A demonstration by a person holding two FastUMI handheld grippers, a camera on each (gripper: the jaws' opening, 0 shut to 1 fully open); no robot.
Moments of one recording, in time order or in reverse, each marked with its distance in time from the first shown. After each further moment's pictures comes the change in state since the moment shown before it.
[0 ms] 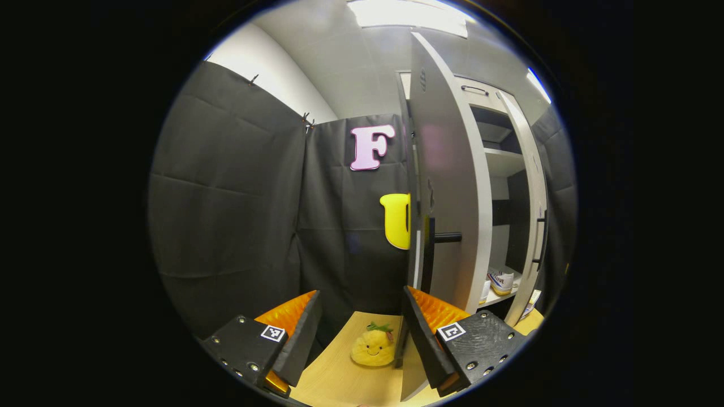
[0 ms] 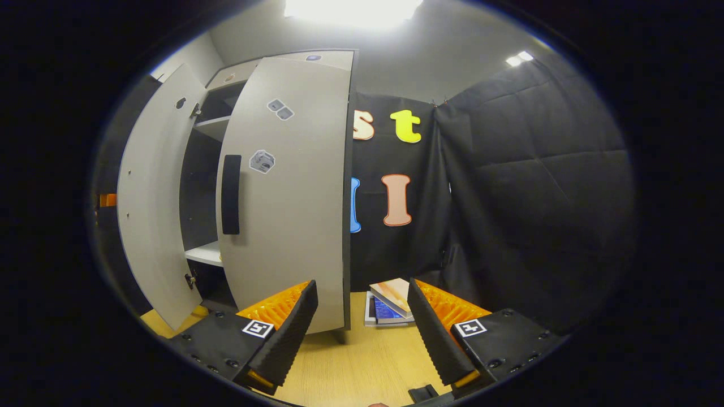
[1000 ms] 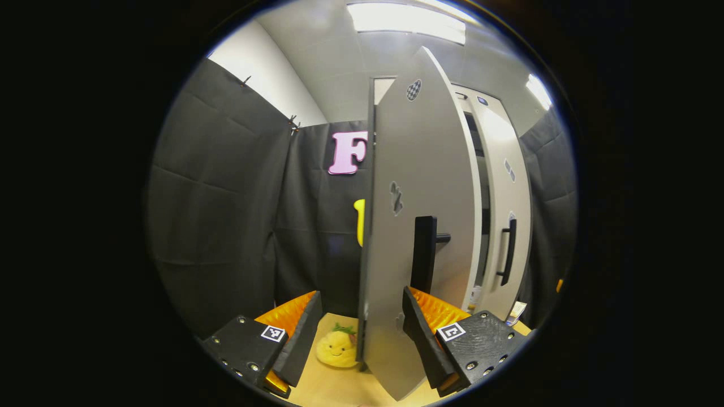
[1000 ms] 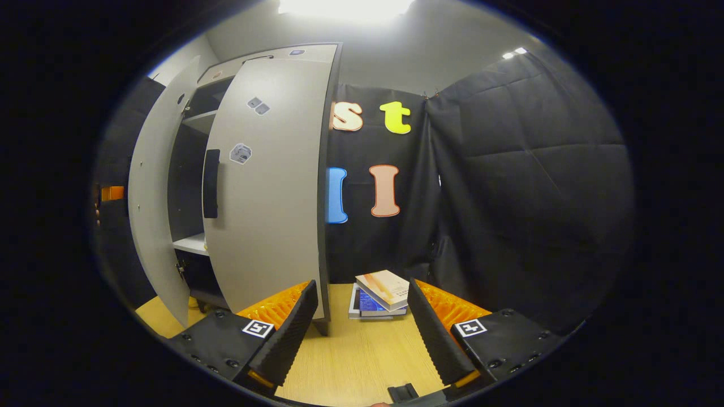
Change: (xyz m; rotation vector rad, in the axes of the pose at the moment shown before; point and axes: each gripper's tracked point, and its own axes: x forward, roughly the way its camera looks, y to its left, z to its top) left arm 0.000 -0.107 0.003 -0.087 -0.022 -0.120; right arm -0.005 -0.052 -0.016 0.000 0.045 -0.035
